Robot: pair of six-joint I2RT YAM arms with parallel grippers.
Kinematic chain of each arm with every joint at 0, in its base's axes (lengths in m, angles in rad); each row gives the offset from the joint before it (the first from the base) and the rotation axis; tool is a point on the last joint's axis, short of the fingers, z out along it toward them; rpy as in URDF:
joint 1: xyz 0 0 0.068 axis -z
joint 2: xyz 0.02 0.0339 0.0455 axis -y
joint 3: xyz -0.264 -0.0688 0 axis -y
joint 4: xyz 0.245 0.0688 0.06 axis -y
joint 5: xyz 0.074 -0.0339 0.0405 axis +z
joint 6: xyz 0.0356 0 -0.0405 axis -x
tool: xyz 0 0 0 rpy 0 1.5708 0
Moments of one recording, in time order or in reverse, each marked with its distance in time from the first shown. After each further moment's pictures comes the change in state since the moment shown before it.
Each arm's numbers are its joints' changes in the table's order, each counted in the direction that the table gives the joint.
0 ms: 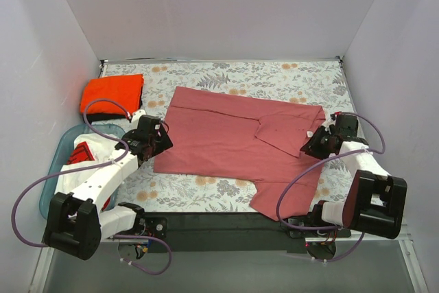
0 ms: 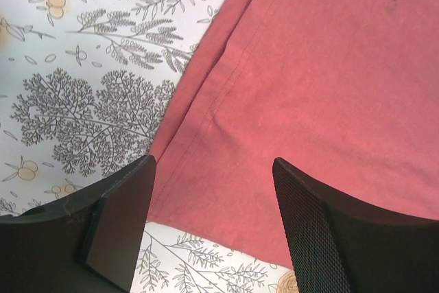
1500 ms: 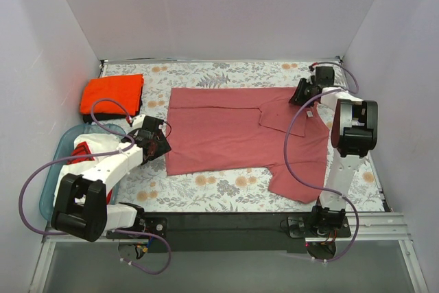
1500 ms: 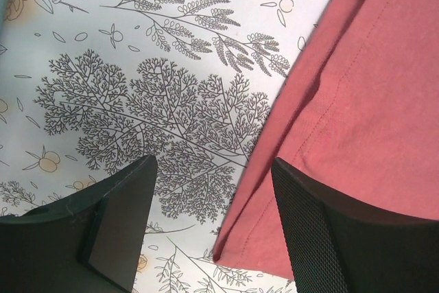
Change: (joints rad) left arm -0.023 -0.143 0.000 -0.034 0.053 0.037; right arm -0.145 -0.777 0.780 0.170 -0.054 0.121
